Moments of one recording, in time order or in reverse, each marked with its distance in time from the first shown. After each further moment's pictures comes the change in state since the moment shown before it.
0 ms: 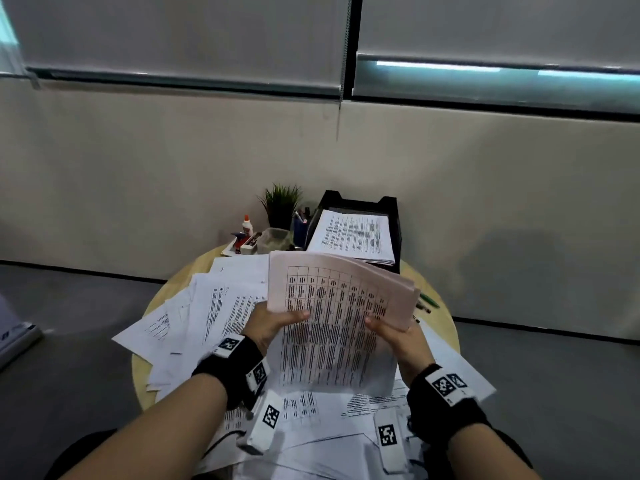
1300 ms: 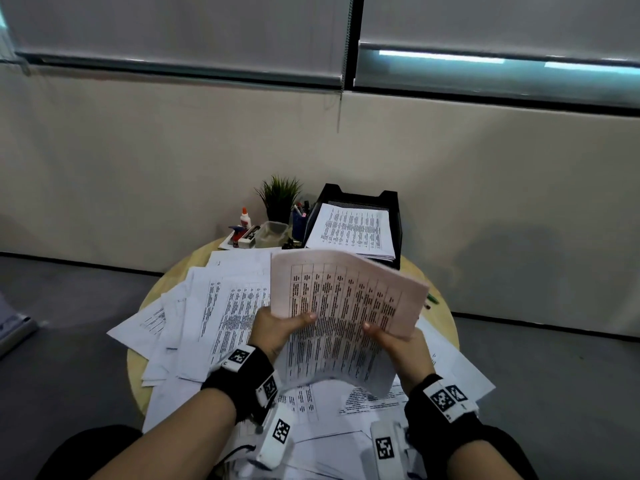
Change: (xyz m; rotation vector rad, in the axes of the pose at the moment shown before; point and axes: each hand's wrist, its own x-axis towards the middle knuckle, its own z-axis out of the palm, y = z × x) left_hand -0.011 -0.013 0.019 0.033 0.162 -0.015; right_hand -0.017 -0.003 0.005 -0.165 0.056 0.026
